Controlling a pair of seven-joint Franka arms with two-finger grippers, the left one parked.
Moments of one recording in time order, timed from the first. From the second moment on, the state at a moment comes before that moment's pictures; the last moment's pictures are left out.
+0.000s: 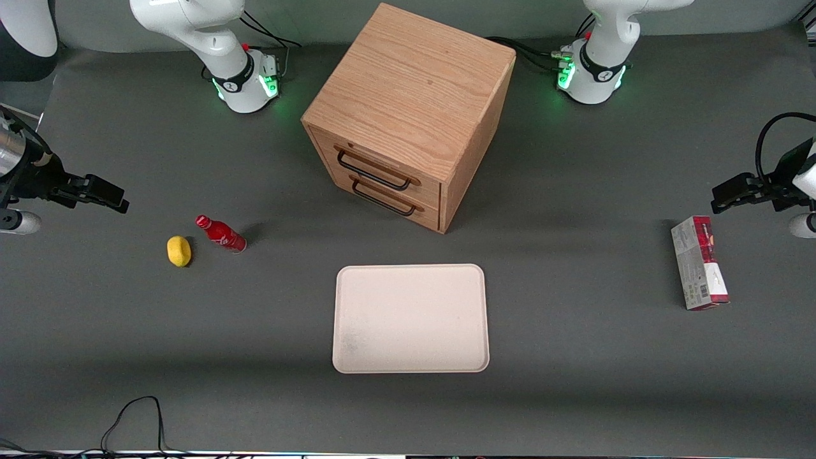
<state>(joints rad) 0.14 0.05 -0.13 -1.56 -0.01 1.59 0.15</state>
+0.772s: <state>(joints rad) 0.14 0.08 -0.05 -1.77 0.00 1.78 0.15</state>
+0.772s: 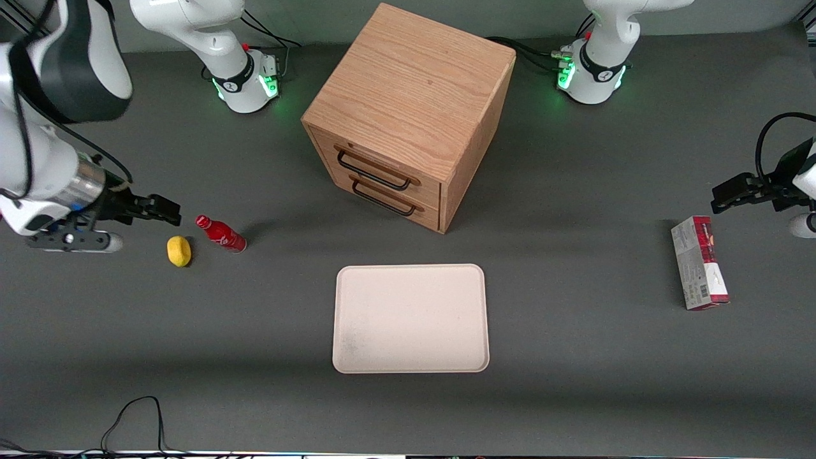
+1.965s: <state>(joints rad) 0.12 0.04 -0.06 -2.37 0.00 2.40 0.15</state>
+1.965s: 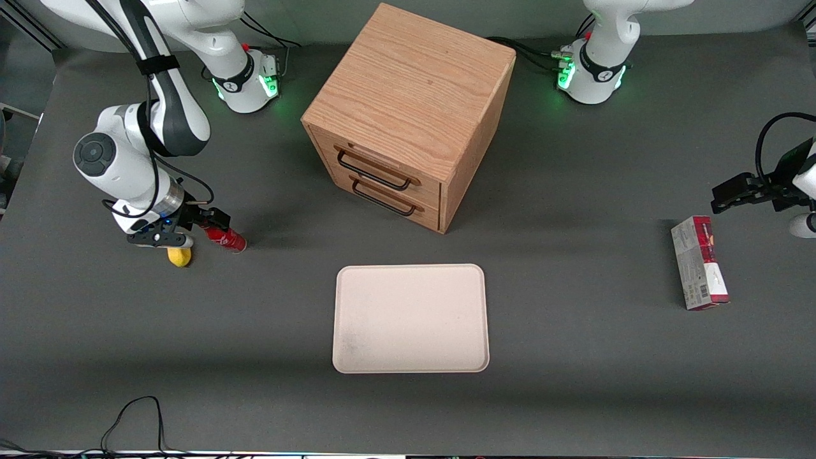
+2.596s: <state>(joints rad) 0.12 0.03 -0.06 -2.38 -0.01 2.40 0.15</state>
